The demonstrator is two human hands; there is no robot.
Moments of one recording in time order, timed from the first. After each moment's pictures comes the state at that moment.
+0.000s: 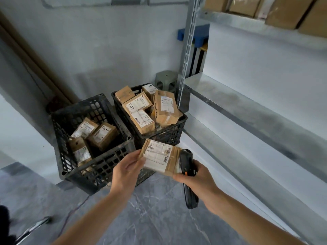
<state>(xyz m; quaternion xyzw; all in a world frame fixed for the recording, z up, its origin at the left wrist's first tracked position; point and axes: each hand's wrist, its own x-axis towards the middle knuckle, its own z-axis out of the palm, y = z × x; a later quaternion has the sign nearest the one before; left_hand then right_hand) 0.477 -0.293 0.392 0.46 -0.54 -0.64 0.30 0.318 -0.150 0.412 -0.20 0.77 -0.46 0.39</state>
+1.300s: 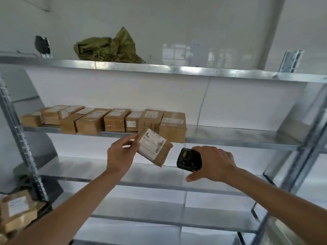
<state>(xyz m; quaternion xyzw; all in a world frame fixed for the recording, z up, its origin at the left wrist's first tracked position) 0.297 0.114 0.797 0.03 -0.76 -0.59 0.27 0.303 0.391 0.834 -0.12 0.99 -0.05 -0.06</state>
